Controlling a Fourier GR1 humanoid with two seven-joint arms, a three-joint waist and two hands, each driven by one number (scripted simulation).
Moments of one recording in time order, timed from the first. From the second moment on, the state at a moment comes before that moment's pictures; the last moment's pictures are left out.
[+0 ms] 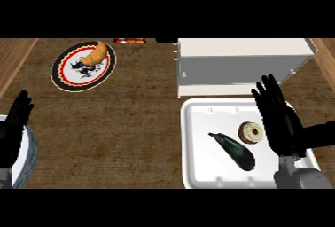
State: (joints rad) left arm -0.01 0.51 0.03 -1.40 0.15 0.17 -0.08; right arm -0.11 -0.20 0.11 -1.64 -0.39 -0.21 0.09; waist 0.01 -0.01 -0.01
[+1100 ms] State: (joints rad) left arm -0.19 0.26 -0.22 -1.42 0.05 0.16 -0.01; right arm -0.34 -0.46 0.06 -0.95 -0.19 0.08 -0.21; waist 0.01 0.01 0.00
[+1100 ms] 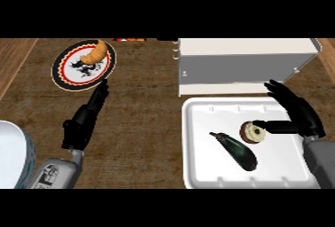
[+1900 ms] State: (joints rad) left arm -0.21 0.23 -0.20 -1.40 0.04 0.15 0.01; right arm -0.56 -0.63 0.27 -1.12 -0.06 0.50 0.17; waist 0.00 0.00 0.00
